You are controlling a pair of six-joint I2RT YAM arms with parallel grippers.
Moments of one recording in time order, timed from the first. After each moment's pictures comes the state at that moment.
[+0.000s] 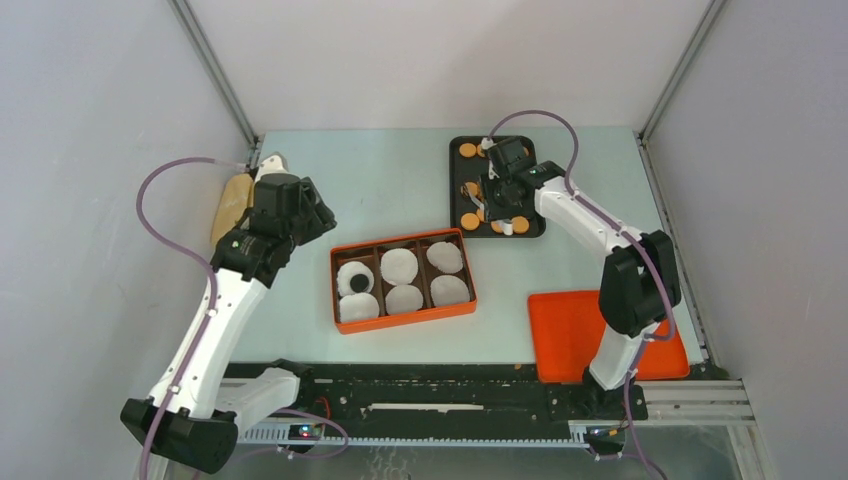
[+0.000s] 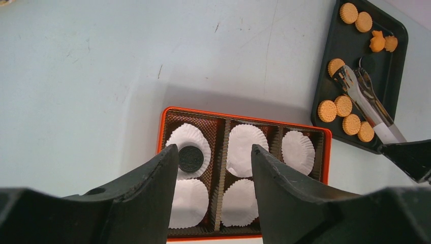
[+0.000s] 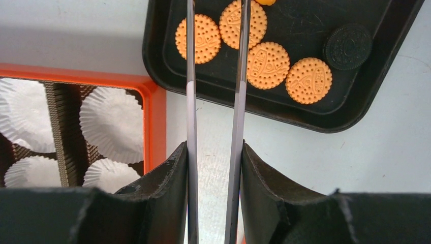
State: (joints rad) left arm -0.27 1.02 1.16 -0.77 -0.27 -0.59; right arm 0.47 1.78 1.51 -0.71 0.06 0.22
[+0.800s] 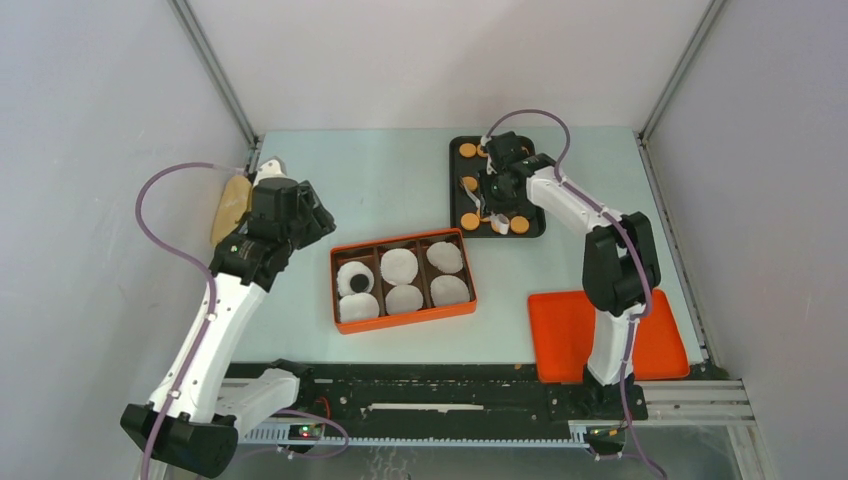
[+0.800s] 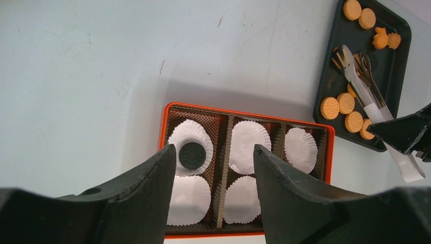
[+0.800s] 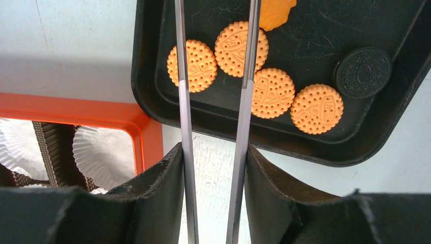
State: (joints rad) left arm -0.26 0.99 1.13 -0.77 -0.25 -0.60; right arm 0.42 1.94 1.61 -0.70 0.00 0.23
